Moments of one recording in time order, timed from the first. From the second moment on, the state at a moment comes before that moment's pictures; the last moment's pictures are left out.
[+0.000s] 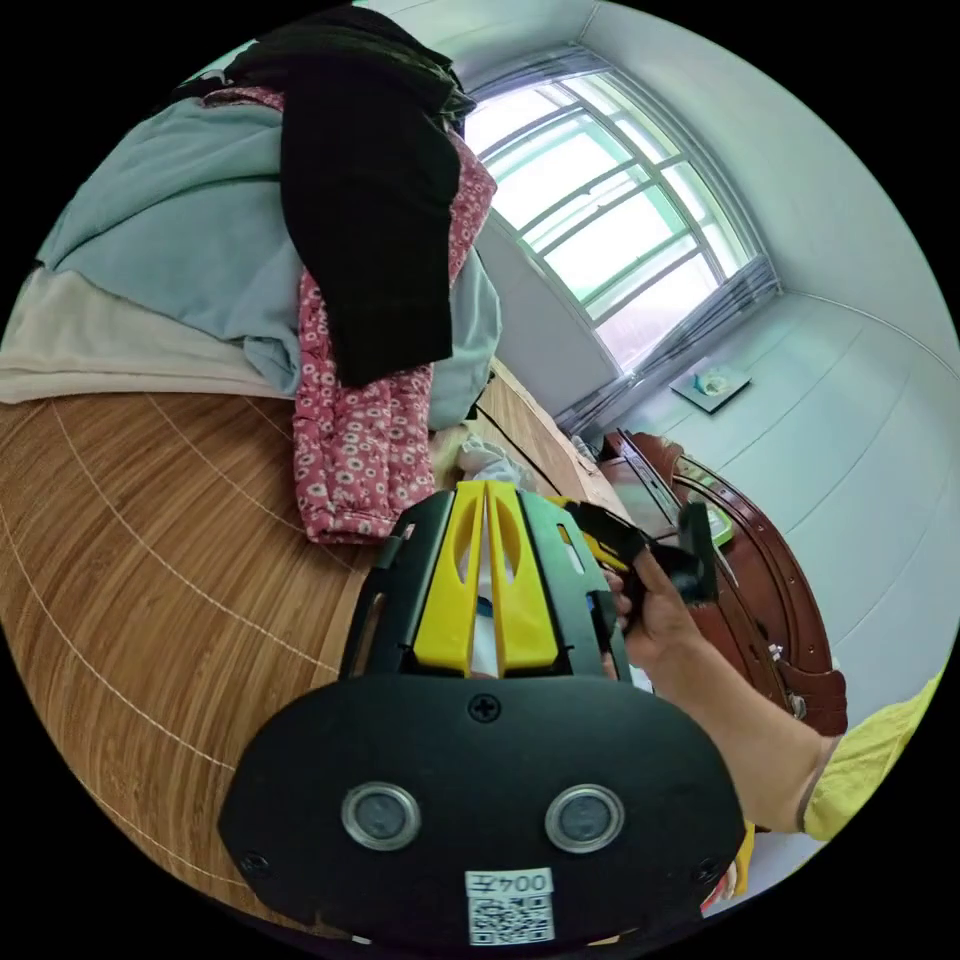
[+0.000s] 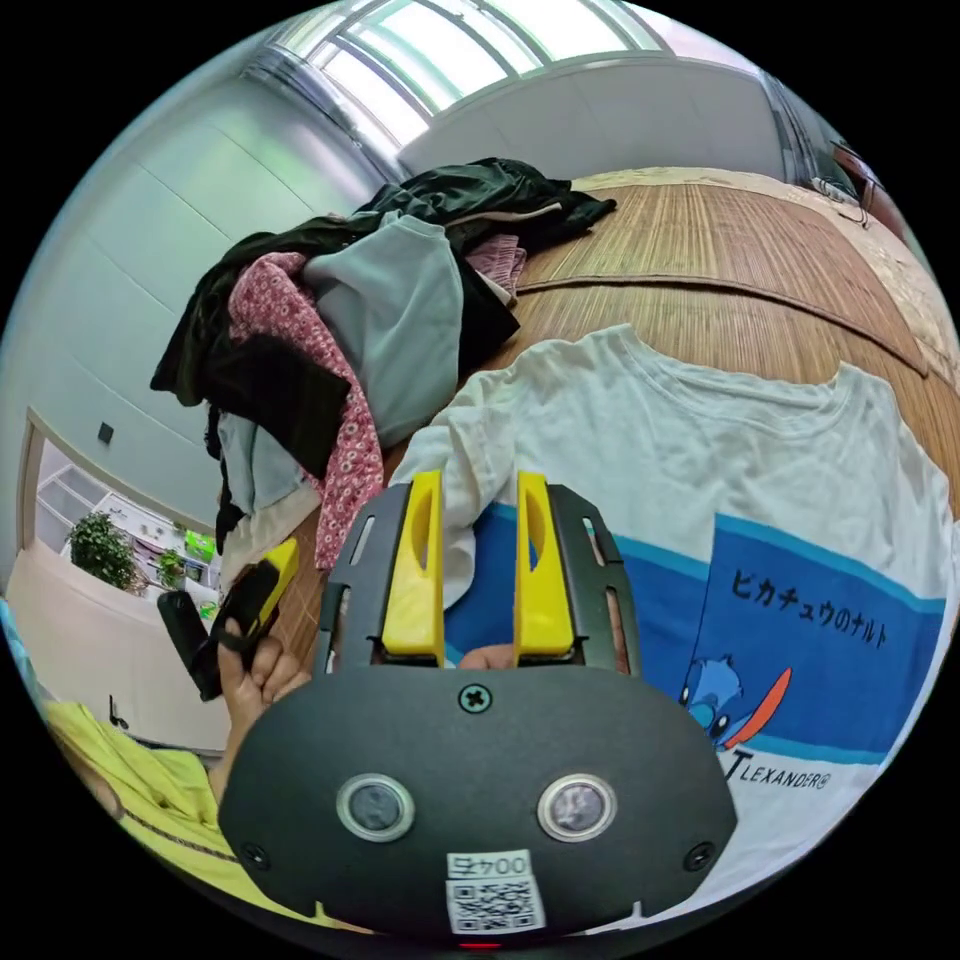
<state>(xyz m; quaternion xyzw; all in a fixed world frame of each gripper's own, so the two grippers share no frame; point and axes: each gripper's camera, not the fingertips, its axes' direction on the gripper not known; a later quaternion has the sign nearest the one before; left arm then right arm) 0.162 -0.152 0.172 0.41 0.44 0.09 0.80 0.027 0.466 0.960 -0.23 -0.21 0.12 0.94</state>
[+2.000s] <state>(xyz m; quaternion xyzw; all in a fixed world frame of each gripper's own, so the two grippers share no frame) 0.295 -0.194 0.198 0.25 0.40 0.18 0.86 -0.004 0.335 1.189 -0.40 -0.07 -0.04 0.91</state>
